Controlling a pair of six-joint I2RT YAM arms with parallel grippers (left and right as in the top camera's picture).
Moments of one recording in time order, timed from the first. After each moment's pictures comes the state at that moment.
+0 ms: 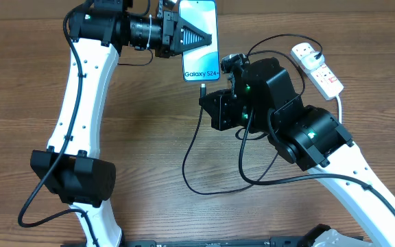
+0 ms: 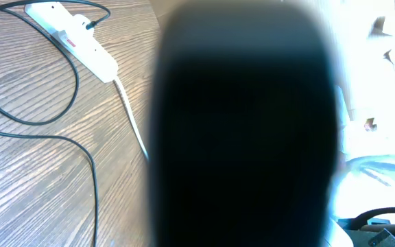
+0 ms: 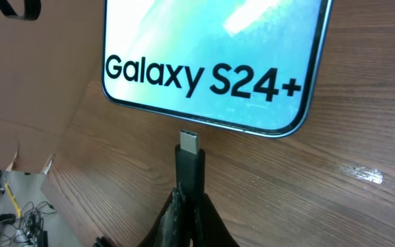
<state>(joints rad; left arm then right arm) -0.18 2.00 2.18 -1.09 1.24 -0.31 0.63 1.35 1.42 -0.73 -0.26 0.51</state>
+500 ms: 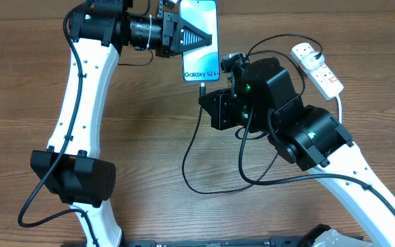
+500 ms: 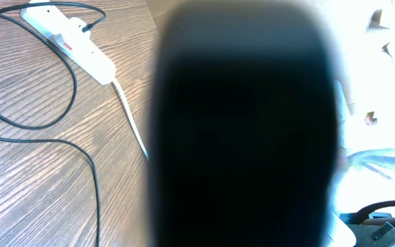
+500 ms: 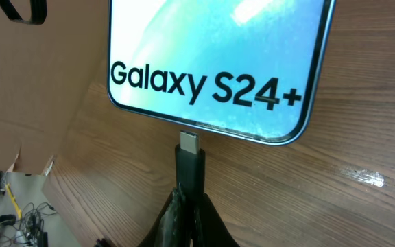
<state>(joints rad) -0.18 2.00 2.18 -1.09 1.25 -0.28 0.63 1.35 1.42 -0.72 -0.26 0.51</state>
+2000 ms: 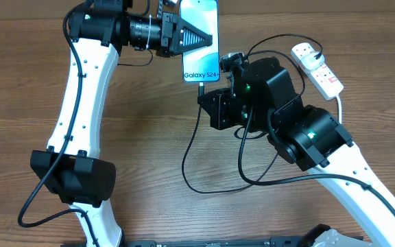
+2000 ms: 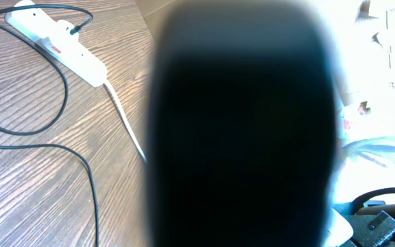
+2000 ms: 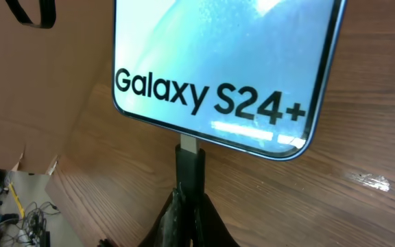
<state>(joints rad) -0.18 2.00 2.18 -1.10 1.28 -0.24 0.63 1.35 1.42 -0.71 -0.27 0.51</state>
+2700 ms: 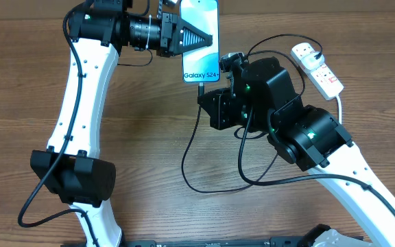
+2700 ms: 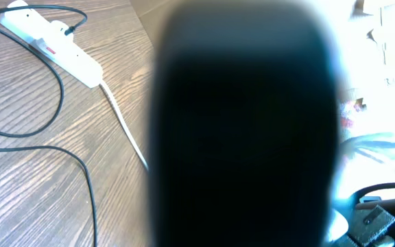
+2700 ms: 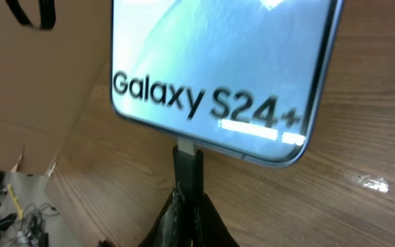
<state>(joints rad) -0.18 2.00 2.18 -1.10 1.30 -0.23 0.63 1.35 1.42 -0.70 -0.26 0.51</state>
